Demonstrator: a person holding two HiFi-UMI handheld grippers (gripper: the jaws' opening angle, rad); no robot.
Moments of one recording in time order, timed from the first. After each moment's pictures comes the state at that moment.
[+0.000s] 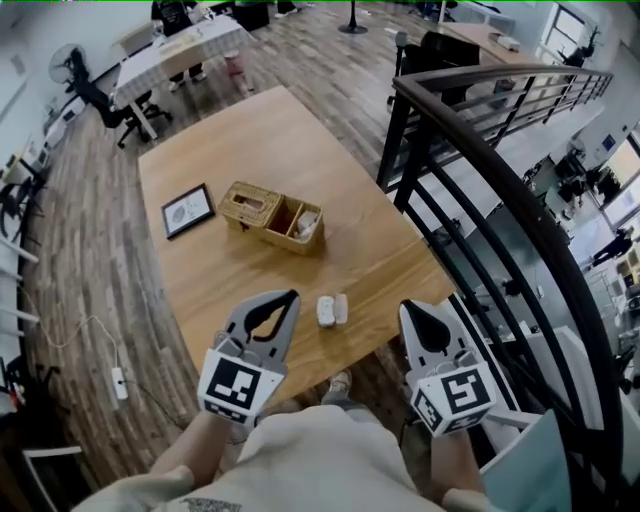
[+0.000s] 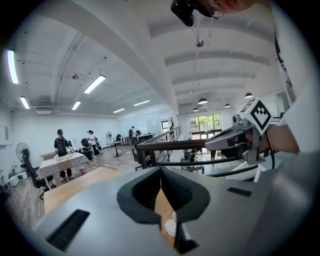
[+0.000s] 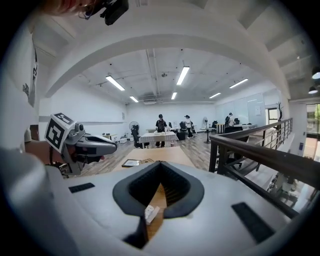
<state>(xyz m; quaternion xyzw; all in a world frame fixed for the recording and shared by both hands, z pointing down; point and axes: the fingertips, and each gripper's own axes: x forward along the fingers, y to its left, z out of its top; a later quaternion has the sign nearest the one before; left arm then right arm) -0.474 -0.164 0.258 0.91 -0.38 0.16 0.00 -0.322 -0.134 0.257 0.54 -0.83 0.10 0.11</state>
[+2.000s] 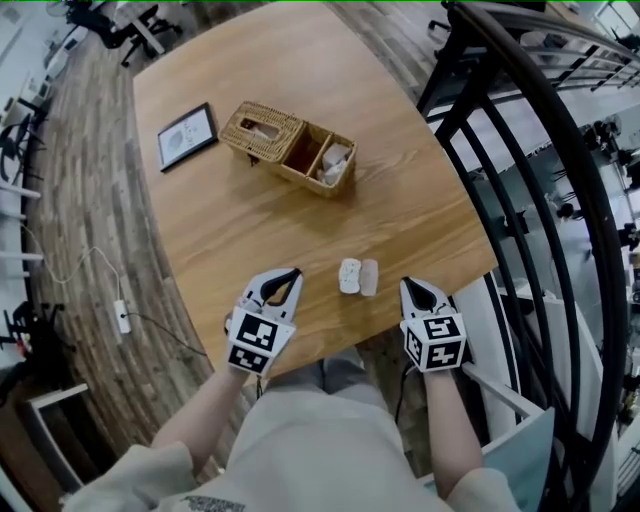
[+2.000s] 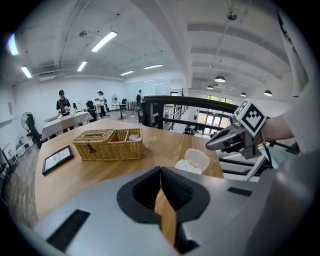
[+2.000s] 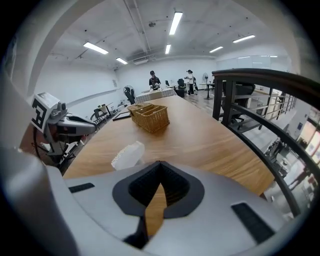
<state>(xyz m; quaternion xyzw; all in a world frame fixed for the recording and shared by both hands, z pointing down) -0.526 -0.207 0.511 0.86 -0.39 0.29 0.16 -0.328 -0.194 0.551 0.49 -0.78 0.28 0.28</state>
